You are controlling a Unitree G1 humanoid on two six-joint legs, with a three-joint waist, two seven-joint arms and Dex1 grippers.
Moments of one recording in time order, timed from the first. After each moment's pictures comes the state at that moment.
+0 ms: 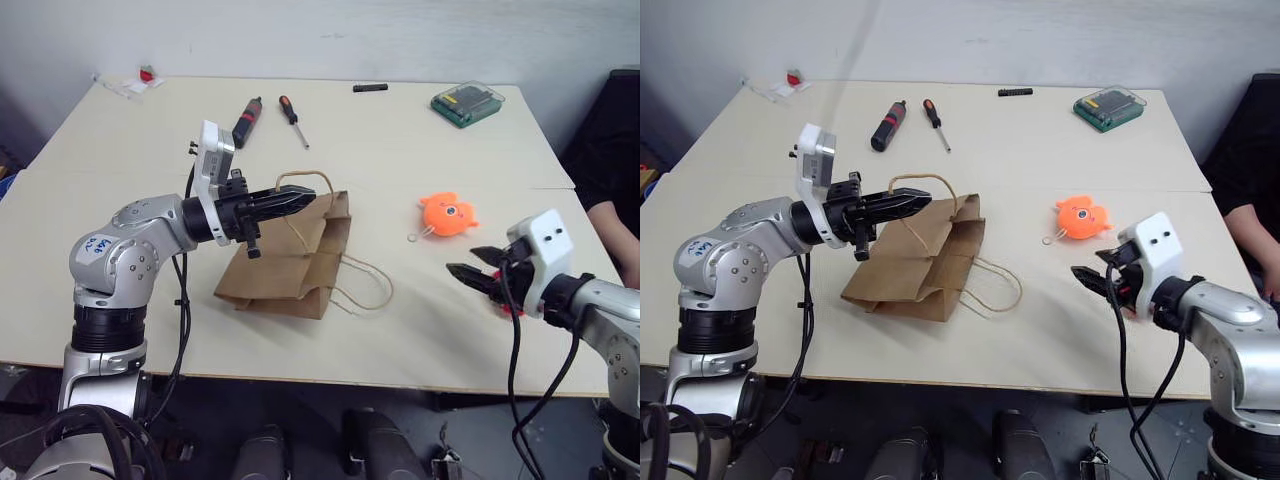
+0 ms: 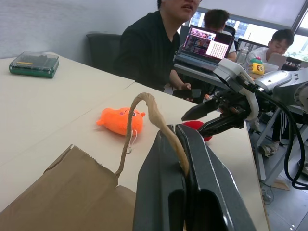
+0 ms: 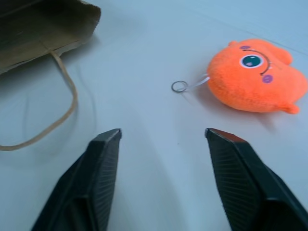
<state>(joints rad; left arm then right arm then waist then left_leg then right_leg) -0.72 0.55 0.10 -0.09 -0.74 0.79 -0.89 -0.24 -0.65 -0.37 -0.55 0.37 1.09 0.70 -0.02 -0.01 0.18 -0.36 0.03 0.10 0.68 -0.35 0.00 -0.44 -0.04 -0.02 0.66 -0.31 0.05</state>
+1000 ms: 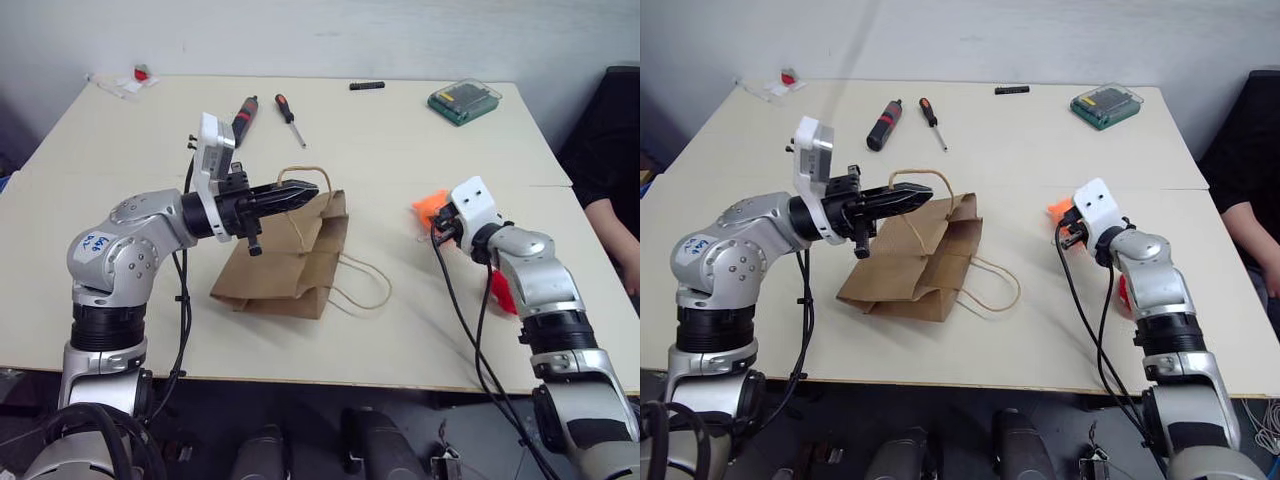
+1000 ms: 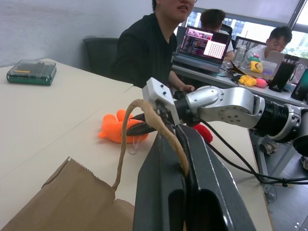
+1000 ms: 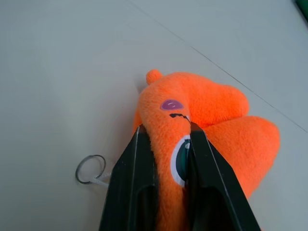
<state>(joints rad) -0.74 0.56 0.10 -0.11 -0.74 0.79 -0.89 -0.64 -0.57 0.01 0.28 0.06 0.44 0.58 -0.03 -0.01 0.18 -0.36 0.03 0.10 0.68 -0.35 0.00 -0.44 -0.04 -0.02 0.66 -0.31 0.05</state>
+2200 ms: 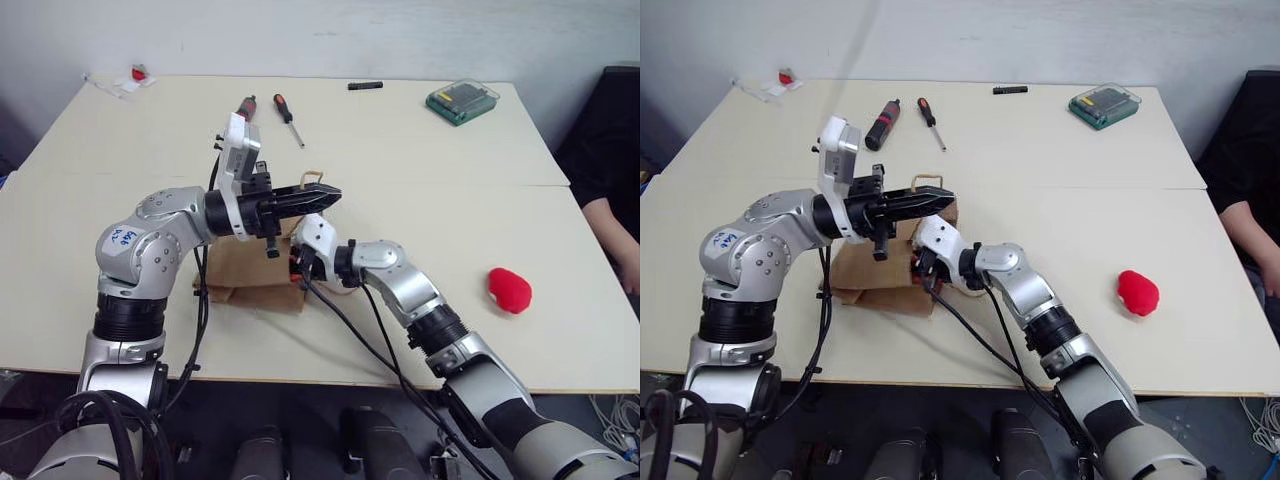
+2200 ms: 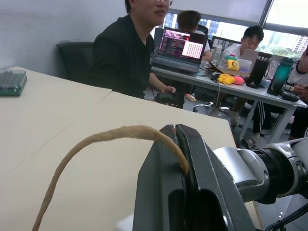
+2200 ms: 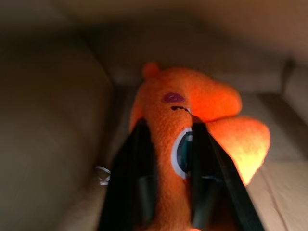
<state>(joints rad) -0.79 0.50 0.04 -0.07 -0.70 0.74 -0.94 -0.81 -0.12 0.34 0.47 0.14 0.18 0.84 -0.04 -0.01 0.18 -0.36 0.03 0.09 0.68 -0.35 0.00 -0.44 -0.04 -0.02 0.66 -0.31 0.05</state>
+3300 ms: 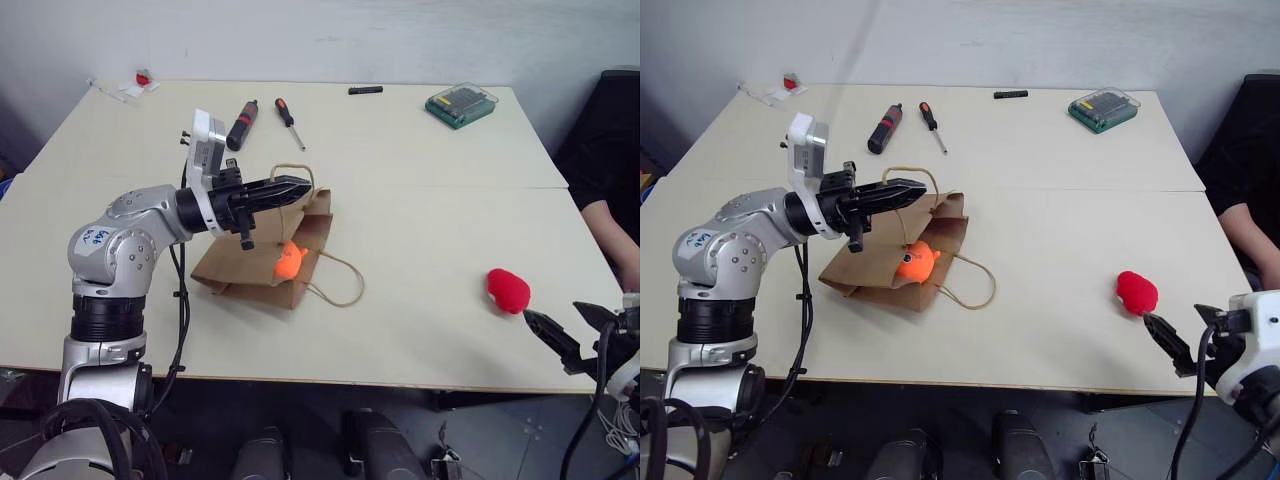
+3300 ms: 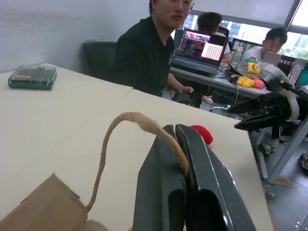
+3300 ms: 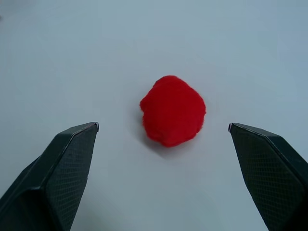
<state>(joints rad) -0.78 0.56 0.10 -0.01 -0.70 0.74 -0.96 0.25 -0.54 -0.83 -0.72 0.67 1.02 0.50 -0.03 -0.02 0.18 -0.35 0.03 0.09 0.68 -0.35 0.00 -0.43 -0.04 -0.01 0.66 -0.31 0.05</state>
